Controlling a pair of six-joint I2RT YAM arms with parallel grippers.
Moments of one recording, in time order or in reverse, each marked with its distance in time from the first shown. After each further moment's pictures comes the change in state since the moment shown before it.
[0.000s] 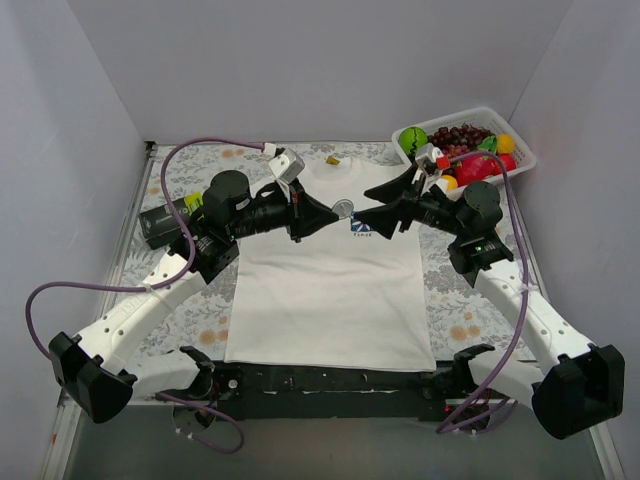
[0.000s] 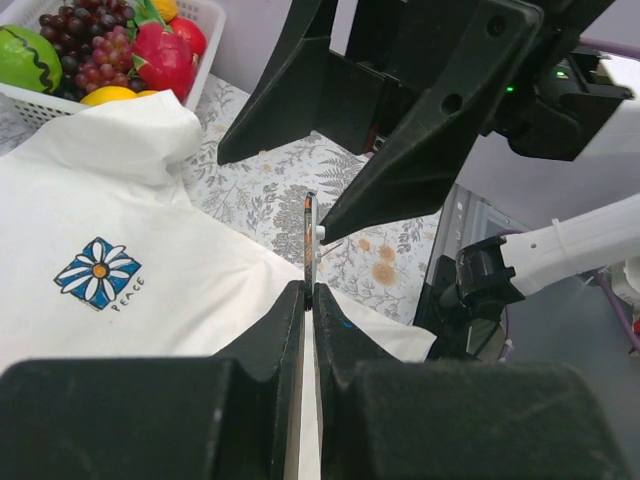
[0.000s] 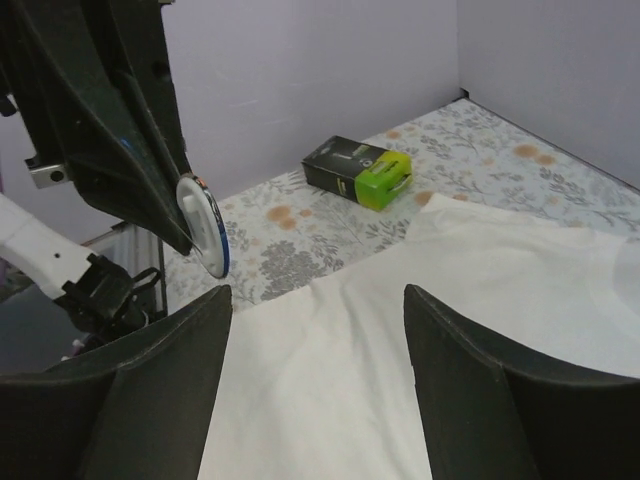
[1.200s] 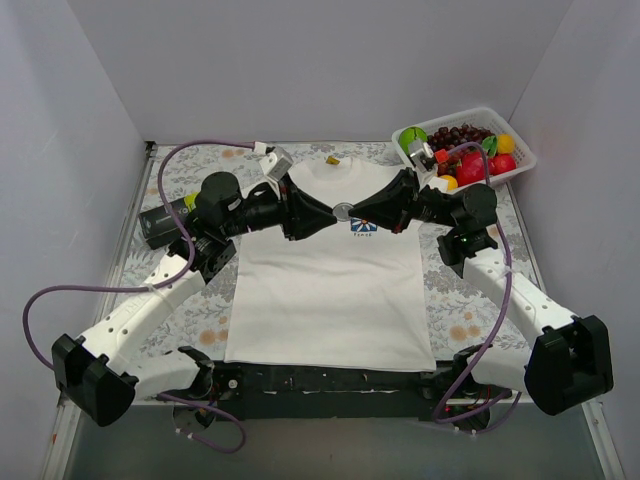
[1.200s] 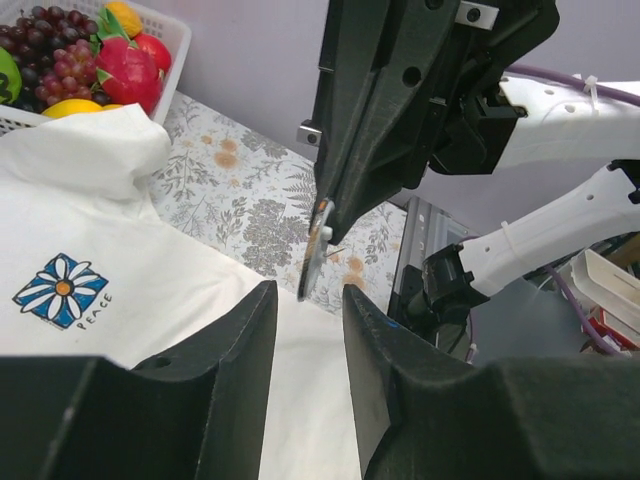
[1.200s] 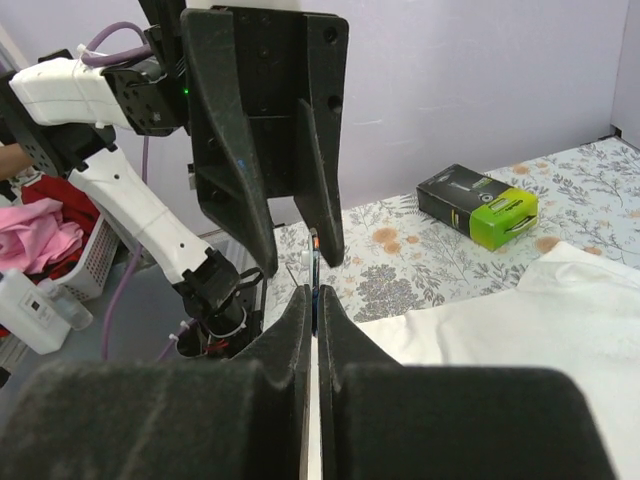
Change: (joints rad) left arm 0.050 -0.003 -0.061 0.124 0.116 -0.091; right arm 0.014 0.151 0.000 0.483 -0.257 0.376
